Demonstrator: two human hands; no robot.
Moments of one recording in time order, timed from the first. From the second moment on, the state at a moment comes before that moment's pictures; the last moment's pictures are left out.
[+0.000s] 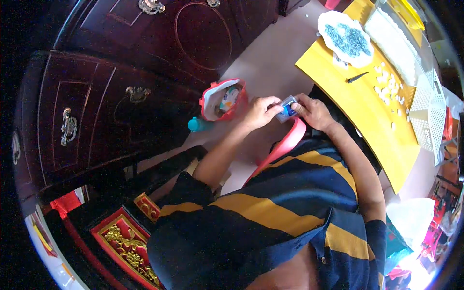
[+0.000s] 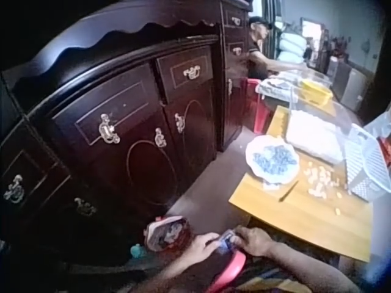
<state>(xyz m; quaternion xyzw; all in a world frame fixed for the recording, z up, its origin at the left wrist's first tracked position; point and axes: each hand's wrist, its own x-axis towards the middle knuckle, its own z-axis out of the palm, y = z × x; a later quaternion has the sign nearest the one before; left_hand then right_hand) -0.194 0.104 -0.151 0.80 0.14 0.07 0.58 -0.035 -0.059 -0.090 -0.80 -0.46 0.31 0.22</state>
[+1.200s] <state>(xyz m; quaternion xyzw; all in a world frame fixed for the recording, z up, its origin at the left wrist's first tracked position) -0.084 0.062 0.025 0.86 0.00 0.13 0.50 -0.009 -0.176 0.034 -0.66 -0.48 0.33 0.47</state>
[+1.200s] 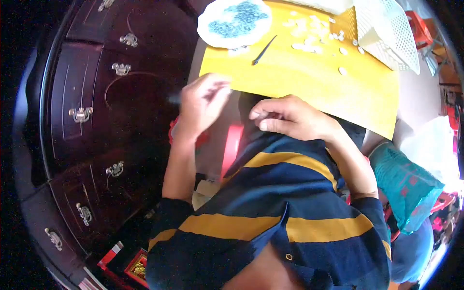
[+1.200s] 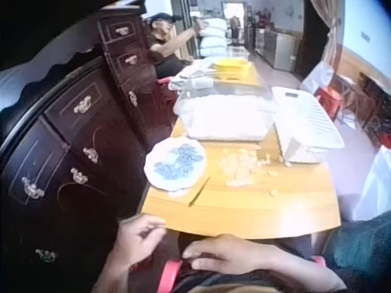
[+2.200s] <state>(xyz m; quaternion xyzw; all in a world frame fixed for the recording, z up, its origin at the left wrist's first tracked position) 0.079 -0.082 -0.008 0.92 -0.16 0.16 0.31 0.077 -0.300 0.019 -0.92 -0.10 -0.01 0.37</state>
